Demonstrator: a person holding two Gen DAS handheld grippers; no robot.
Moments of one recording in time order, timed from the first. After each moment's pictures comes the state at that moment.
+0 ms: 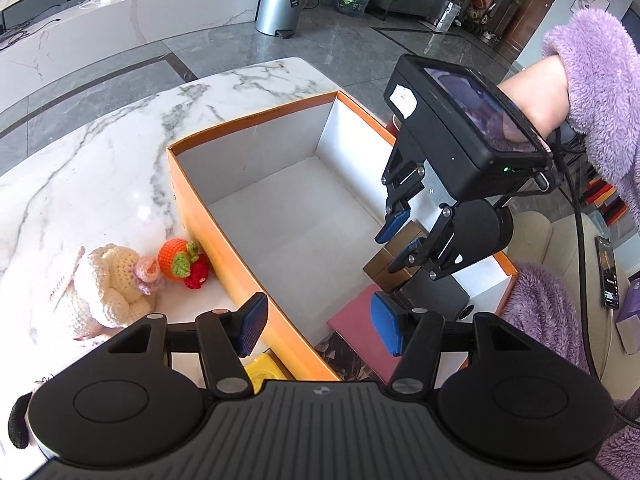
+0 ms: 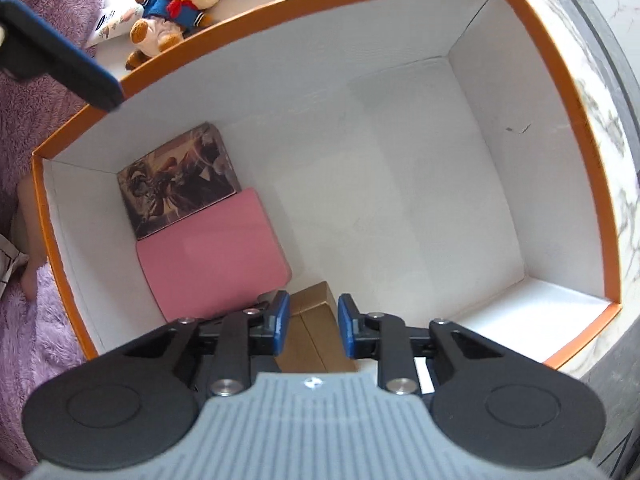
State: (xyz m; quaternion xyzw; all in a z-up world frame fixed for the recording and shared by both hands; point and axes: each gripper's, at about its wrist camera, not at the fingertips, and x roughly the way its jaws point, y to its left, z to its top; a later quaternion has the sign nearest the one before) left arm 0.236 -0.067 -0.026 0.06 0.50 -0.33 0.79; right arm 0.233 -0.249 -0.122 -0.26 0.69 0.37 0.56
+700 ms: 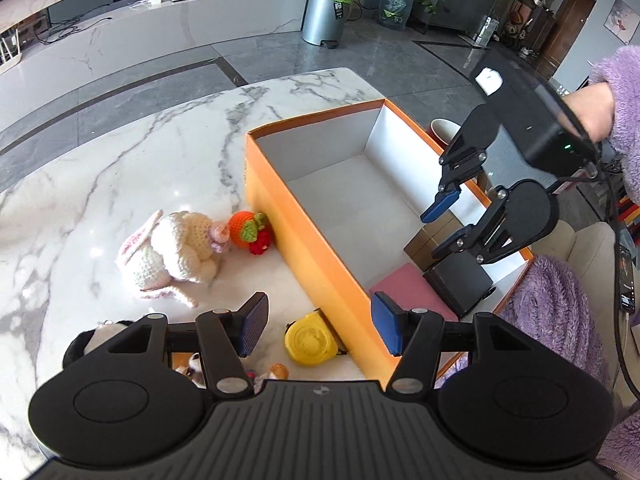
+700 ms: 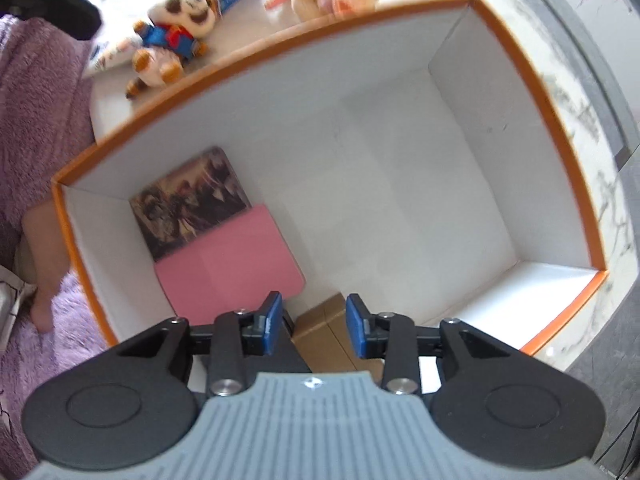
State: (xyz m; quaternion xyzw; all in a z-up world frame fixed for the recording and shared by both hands) left arm 0.197 -0.009 0.004 0.06 0.50 -0.27 0.82; right arm 0.217 -0.232 -0.074 -0.24 0.66 0.34 0.63
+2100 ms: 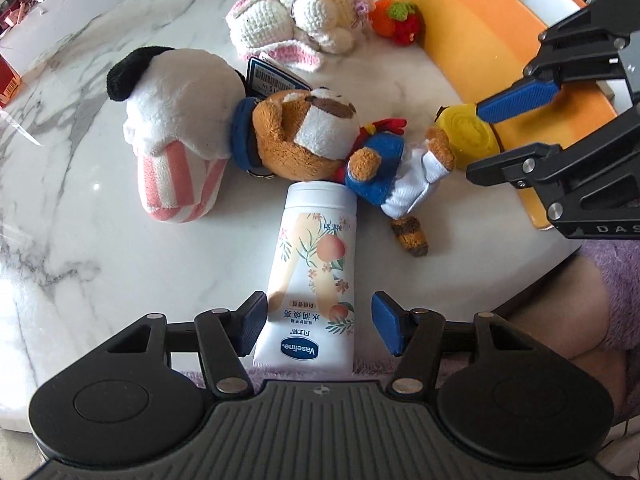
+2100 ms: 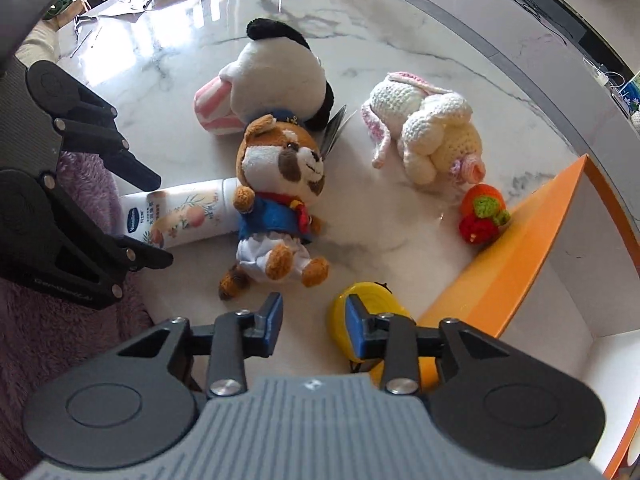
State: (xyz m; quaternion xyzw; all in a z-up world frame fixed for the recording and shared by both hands) left arm 0.130 0.063 -0.128 0.09 0.60 -0.11 0.79; right arm 0.188 -0.060 -0.096 -0.17 0.58 0.25 0.76
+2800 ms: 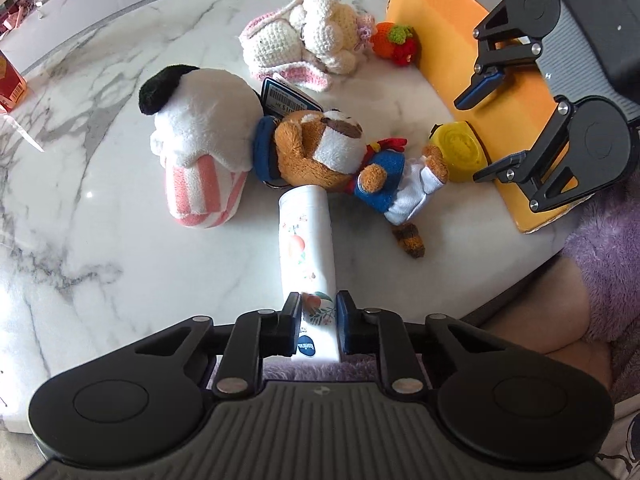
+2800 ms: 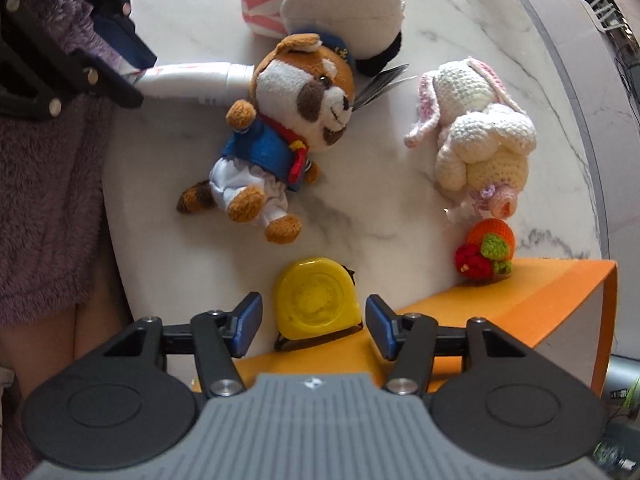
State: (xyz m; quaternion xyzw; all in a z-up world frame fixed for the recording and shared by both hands) left arm 0.121 0.083 -0.097 0.07 0.58 -0.13 0.80; right arm 0.210 -0.048 -0.124 -0.38 0.59 0.34 0.62
